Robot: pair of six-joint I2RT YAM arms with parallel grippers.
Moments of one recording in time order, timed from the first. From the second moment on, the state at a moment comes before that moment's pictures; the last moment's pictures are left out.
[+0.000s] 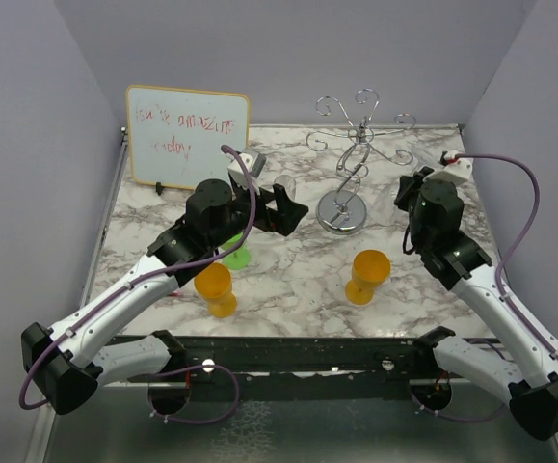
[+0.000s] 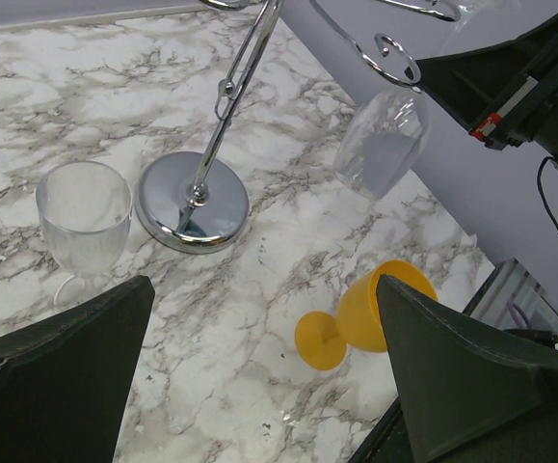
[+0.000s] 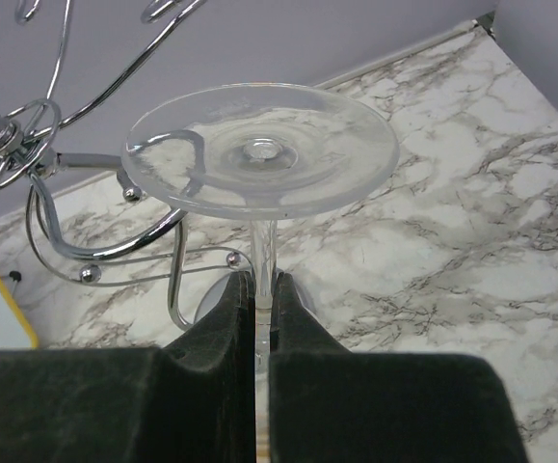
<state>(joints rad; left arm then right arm) -0.75 1.08 1.02 -0.09 0.07 -0.40 0.47 0.94 0.89 -0.13 0.63 0.40</state>
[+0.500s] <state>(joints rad) -0.75 1.09 1.04 -0.08 0.10 -0.41 0.16 1.00 0.85 0.06 0.21 0.44</state>
